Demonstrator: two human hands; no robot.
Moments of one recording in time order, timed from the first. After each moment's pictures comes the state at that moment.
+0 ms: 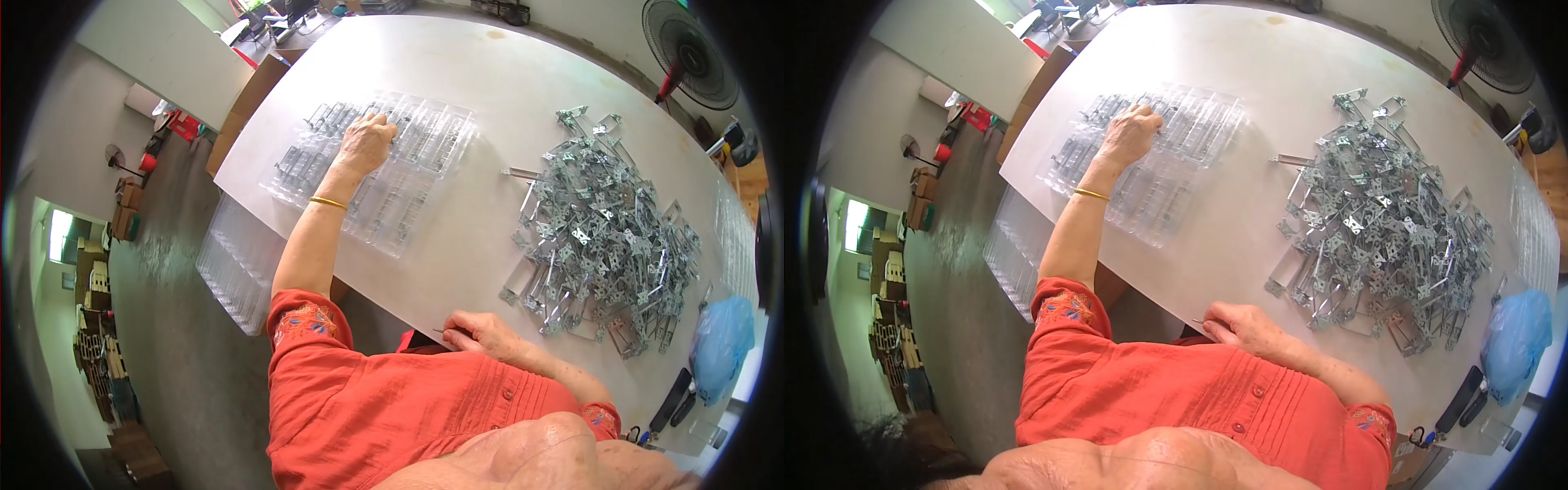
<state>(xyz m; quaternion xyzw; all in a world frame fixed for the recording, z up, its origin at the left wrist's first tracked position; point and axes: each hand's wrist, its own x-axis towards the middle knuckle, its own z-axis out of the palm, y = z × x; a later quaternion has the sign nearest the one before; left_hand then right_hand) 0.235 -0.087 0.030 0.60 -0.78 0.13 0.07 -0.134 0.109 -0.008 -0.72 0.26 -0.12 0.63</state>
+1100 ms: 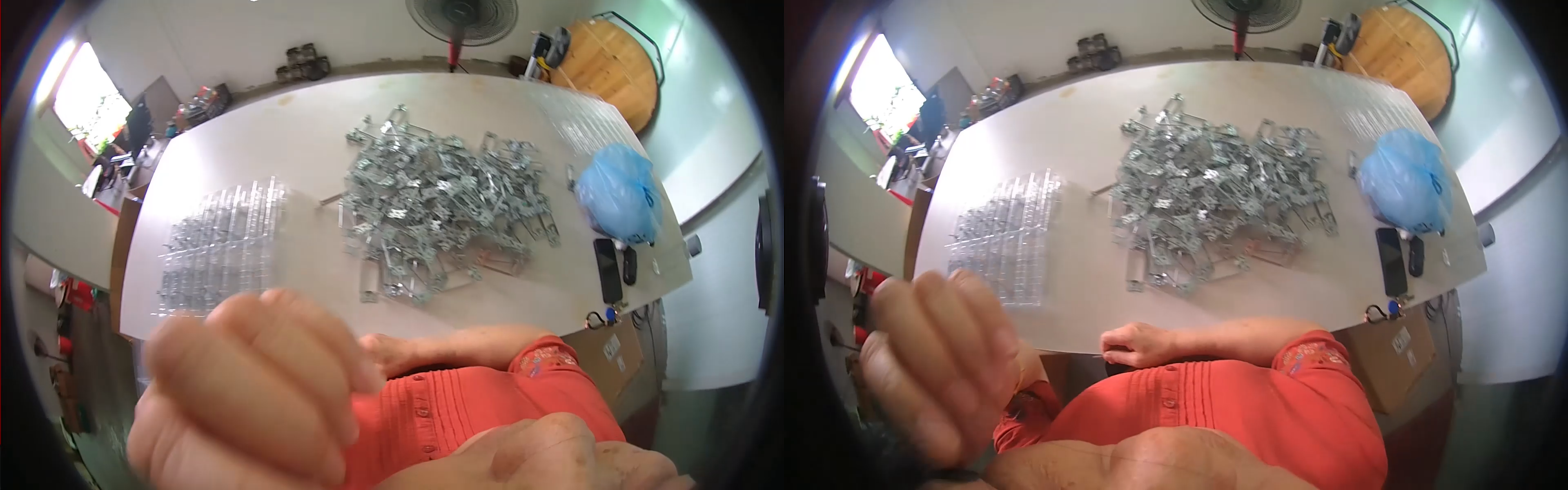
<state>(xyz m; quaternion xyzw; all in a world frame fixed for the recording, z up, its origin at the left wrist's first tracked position) -0.031 0.150 0.270 0.02 -0.76 -0.33 0.56 -0.150 0.160 -0.044 -0.73 0.16 -0.30 0.60</state>
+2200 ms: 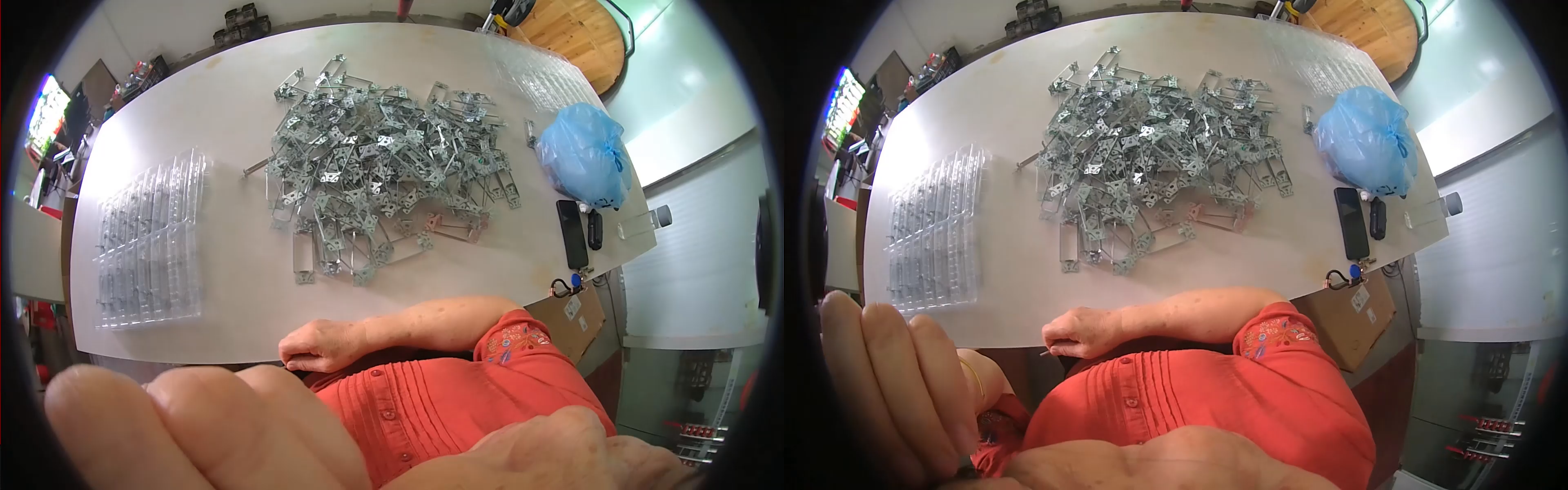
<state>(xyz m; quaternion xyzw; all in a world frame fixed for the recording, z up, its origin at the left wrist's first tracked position) -0.023 0.153 0.258 0.18 -0.74 0.63 0.12 -0.148 0.152 -0.056 -0.76 0.14 -0.30 0.56</state>
